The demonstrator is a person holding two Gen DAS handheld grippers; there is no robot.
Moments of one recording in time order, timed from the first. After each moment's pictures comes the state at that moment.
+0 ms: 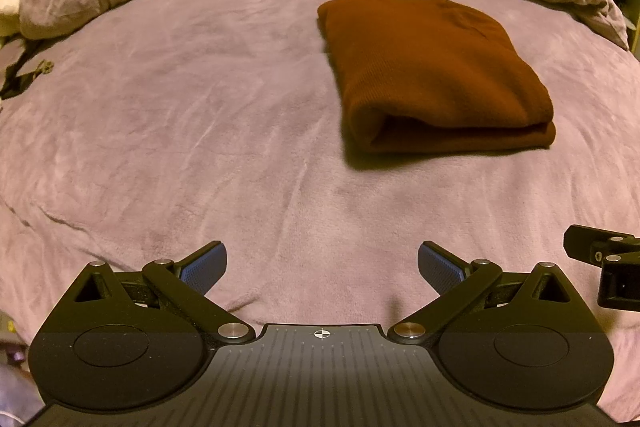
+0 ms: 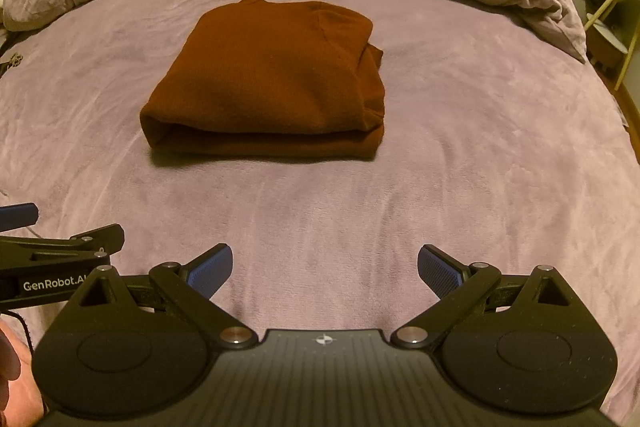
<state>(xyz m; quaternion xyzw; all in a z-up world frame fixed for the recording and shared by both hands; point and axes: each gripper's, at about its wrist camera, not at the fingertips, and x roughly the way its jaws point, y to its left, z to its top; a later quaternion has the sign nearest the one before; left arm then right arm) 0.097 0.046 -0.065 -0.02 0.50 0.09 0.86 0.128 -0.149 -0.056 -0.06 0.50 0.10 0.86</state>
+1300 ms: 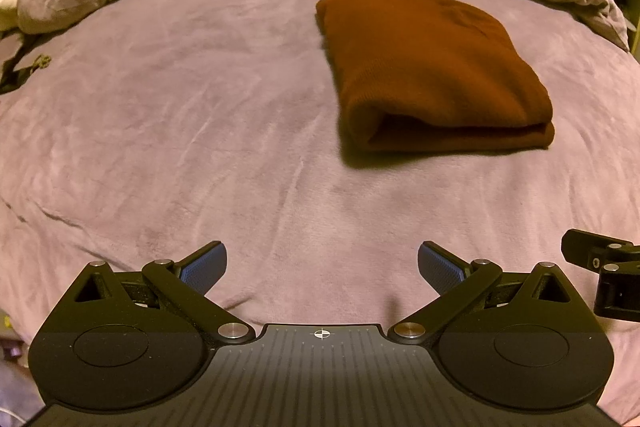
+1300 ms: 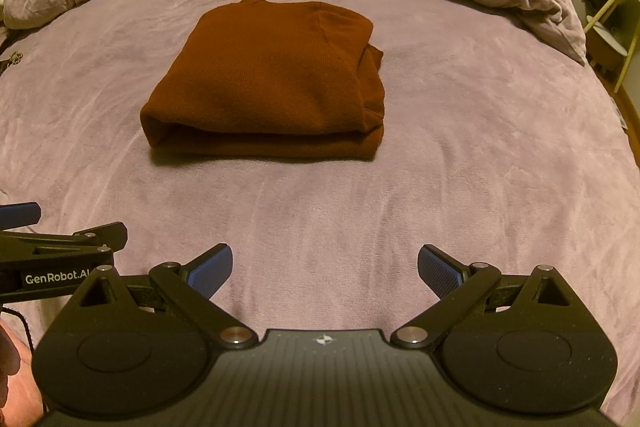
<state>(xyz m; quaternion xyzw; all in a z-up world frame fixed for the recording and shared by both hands) 0.100 0.048 -0.065 -0.03 0.51 0.09 0.86 0.128 -0.148 -0.053 -0.07 0.50 0.10 0.86</state>
